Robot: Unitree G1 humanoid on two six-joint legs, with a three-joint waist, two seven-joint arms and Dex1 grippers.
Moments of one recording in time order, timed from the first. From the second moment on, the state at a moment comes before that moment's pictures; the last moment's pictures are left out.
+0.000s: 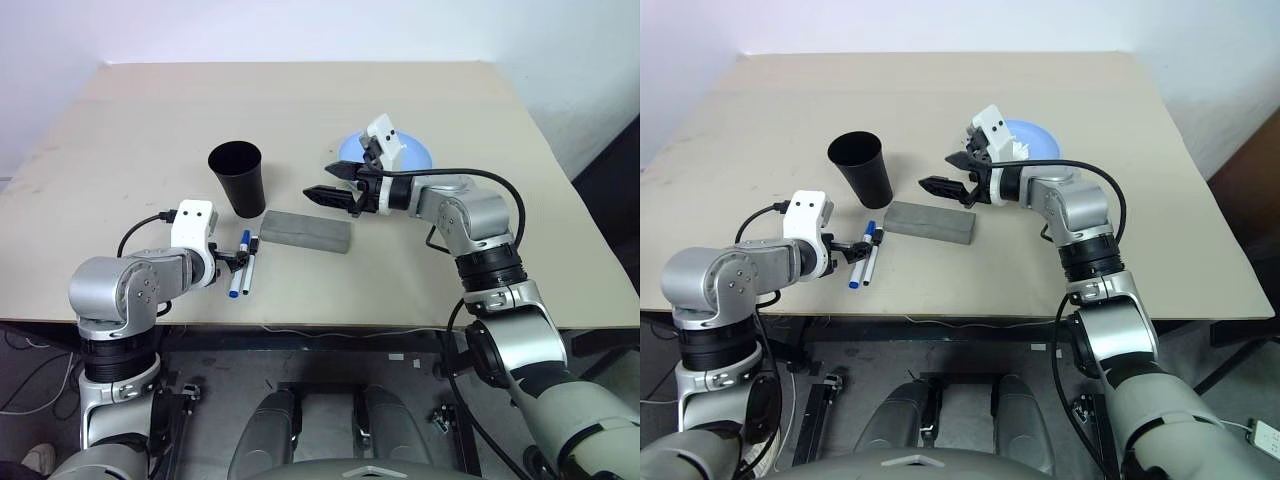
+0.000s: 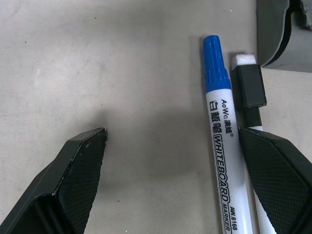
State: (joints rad) left arm -0.53 0.40 0.24 -0.33 -0.47 1.60 -0.04; right arm -0.95 -0.29 0.07 0.37 0.34 0.67 0.87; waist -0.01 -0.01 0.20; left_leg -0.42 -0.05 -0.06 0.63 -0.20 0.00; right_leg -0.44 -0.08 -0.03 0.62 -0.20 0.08
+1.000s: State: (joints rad) left arm -0.52 0.49 0.26 -0.27 -0.59 1.59 0.02; right arm -1.00 -0.28 0.06 0.54 0.30 0.69 0.76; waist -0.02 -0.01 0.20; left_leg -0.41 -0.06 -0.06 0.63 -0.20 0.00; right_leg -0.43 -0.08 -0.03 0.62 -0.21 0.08
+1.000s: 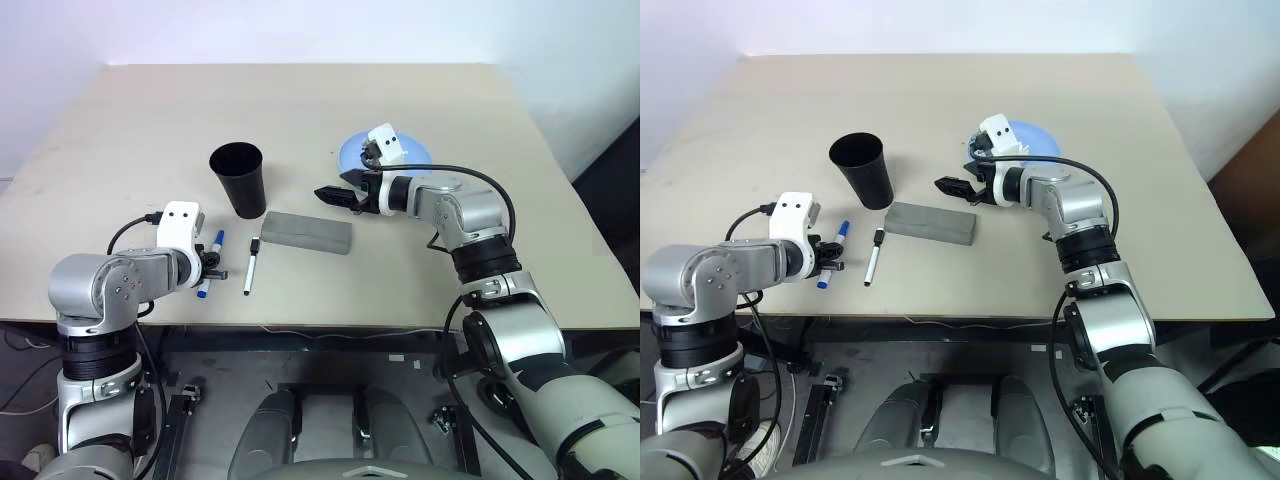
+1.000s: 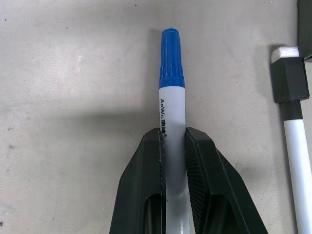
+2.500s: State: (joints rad) left arm -0.73 0.53 0.17 -0.04 -0.38 0.43 -0.43; right arm -0.83 -0.43 0.05 0.18 0.45 0.79 0.99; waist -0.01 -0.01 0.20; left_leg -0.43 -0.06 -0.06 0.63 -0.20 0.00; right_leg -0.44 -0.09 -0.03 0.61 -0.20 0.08
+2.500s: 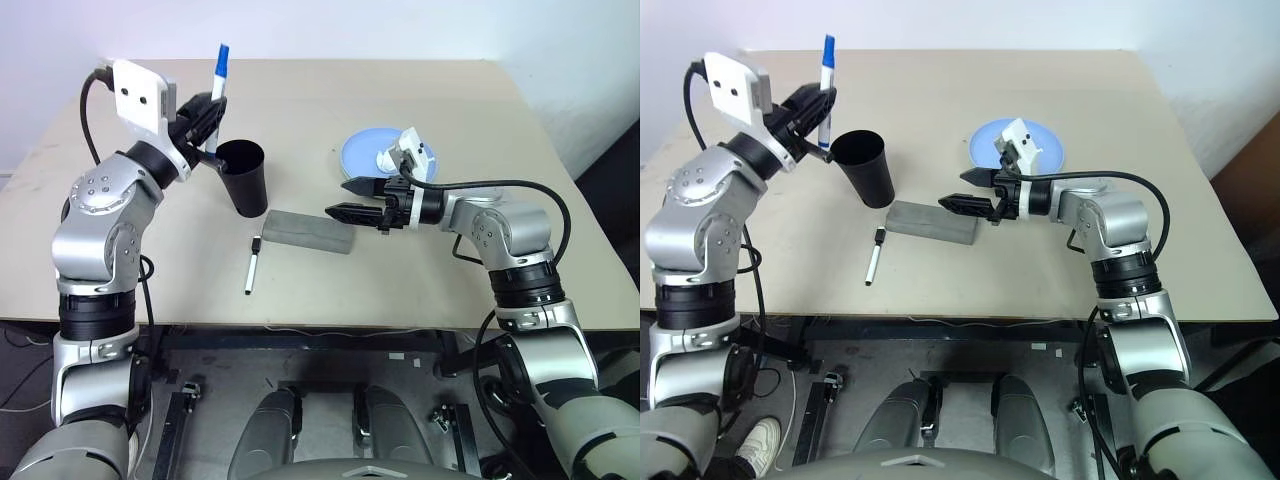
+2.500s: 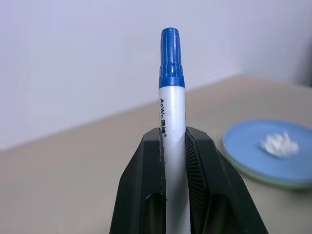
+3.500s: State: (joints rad) left arm -0.78 0.37 0.15 0.47 -0.23 -0.03 -0.45; right arm -0.80 -0.43 0.06 0.18 0.41 0.72 0.92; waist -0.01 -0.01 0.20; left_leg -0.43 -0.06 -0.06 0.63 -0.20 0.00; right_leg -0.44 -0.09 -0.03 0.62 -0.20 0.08
